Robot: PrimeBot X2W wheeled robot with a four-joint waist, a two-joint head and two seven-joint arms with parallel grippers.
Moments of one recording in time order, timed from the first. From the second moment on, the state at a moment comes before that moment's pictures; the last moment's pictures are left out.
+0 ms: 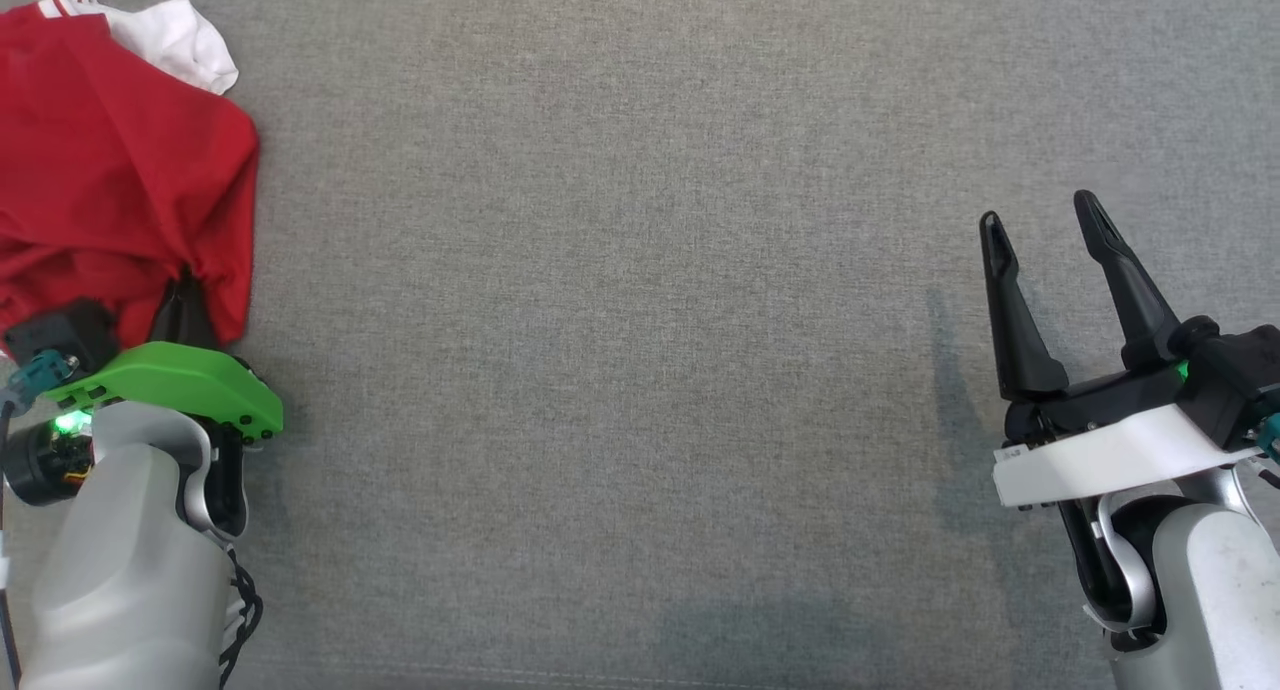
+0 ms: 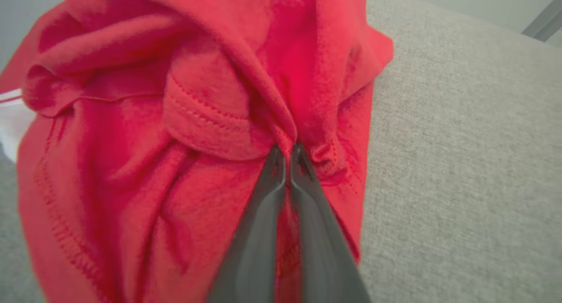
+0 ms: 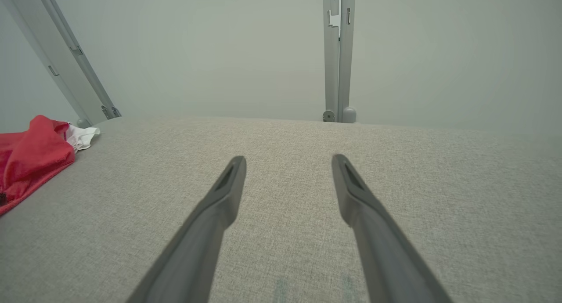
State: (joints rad) left arm -0.64 0.25 -0.17 0.88 -0.62 -0.04 -0.24; right arm -0.17 -0.14 0.06 -0.21 0.18 0.13 -0.06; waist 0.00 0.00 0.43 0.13
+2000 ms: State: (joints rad) left arm -0.55 0.08 -0.49 0.35 -0.34 -0.04 -0.06; right arm -0.10 -0.05 0.06 -0.08 0.26 0.13 -0.21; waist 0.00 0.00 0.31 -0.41
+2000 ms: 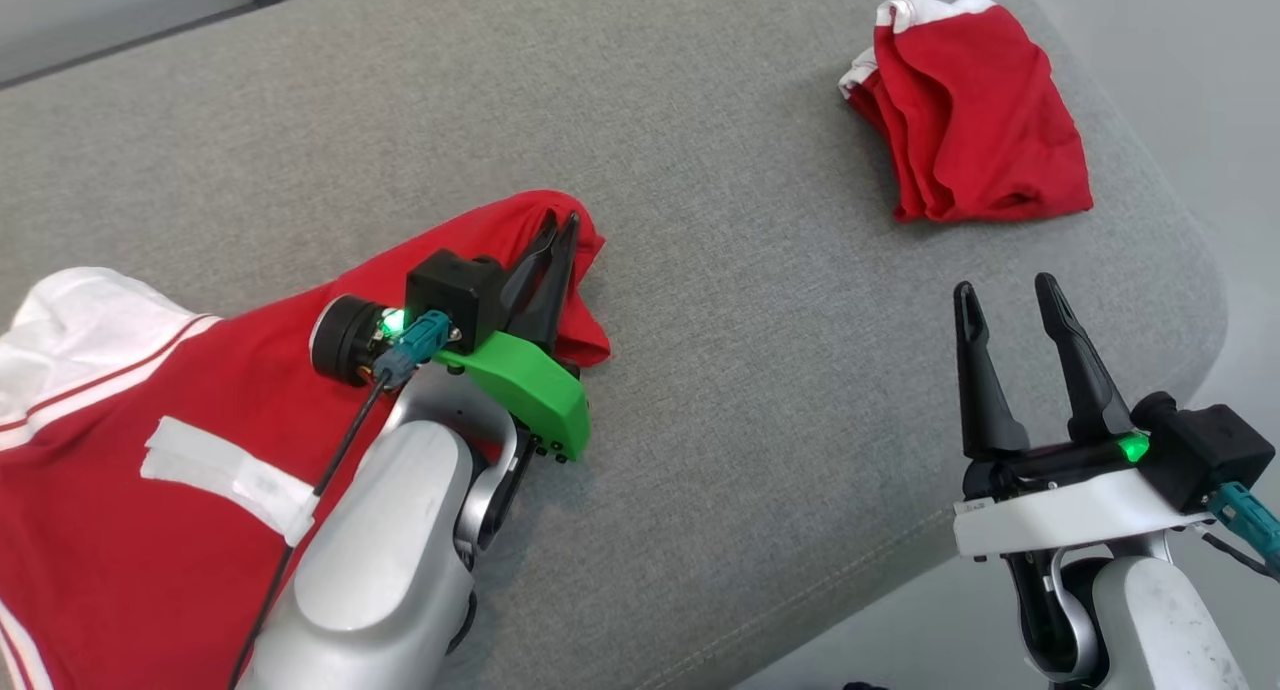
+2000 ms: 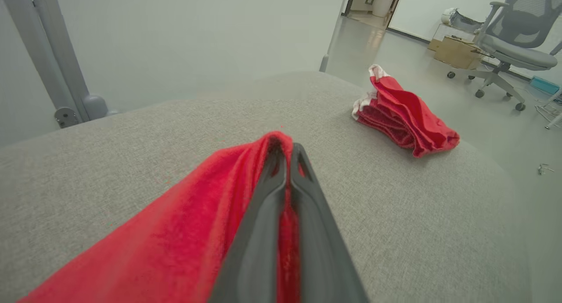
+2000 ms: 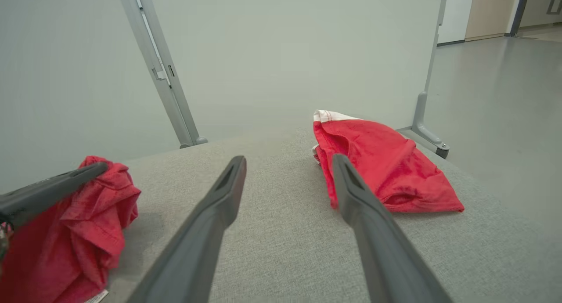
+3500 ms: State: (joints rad) left arm -0.07 0.33 -0.25 0.00 -0.46 0.14 -0.18; right arm 0.00 -0.09 0.00 -0.04 0.19 0.13 -0.13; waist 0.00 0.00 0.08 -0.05
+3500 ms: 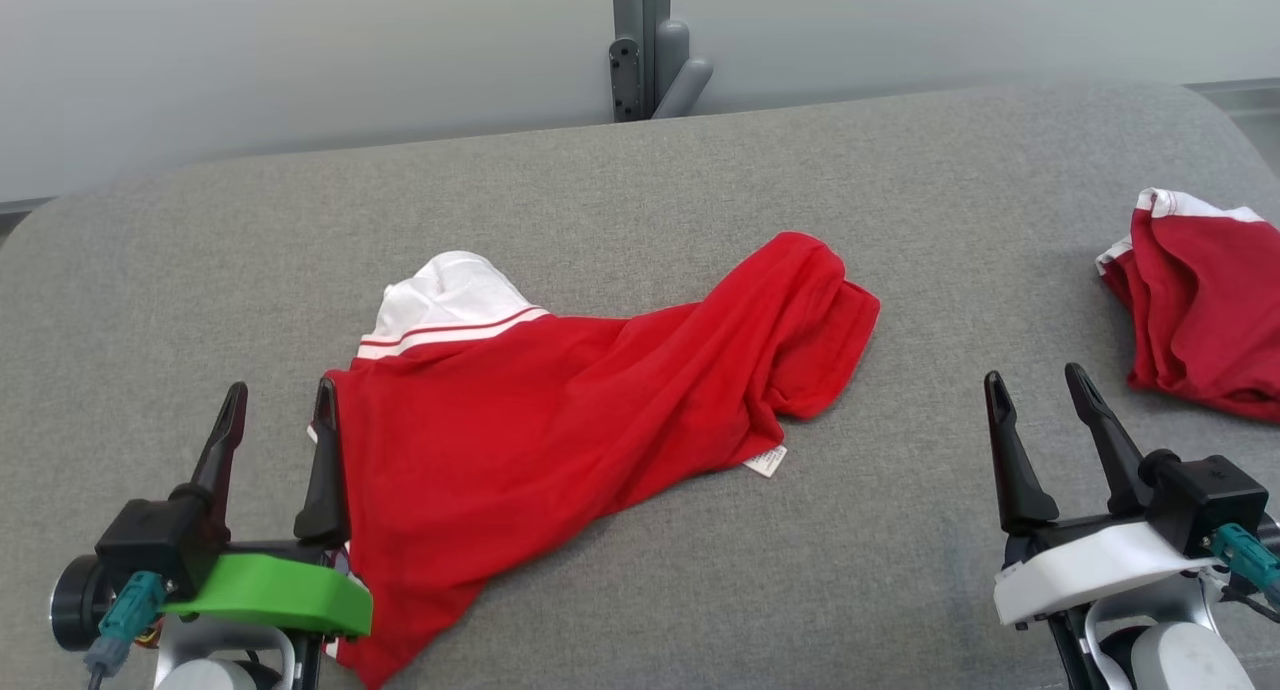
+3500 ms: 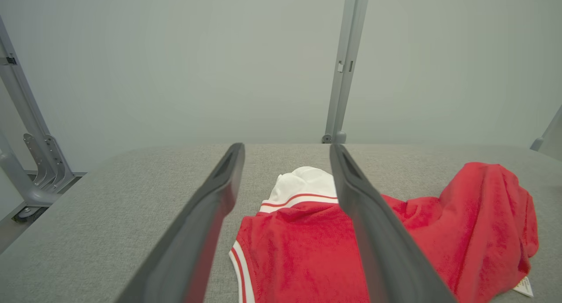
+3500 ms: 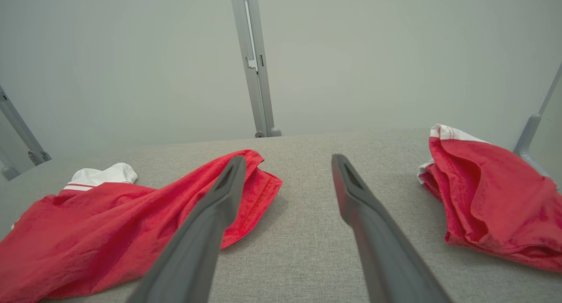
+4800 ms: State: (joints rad) left arm 0.00 0.34 -0.30 -0.09 -0.46 0.18 -0.13; right arm 0.04 -0.09 -0.03 -0.03 0.19 0.13 -0.10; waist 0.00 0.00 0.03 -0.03
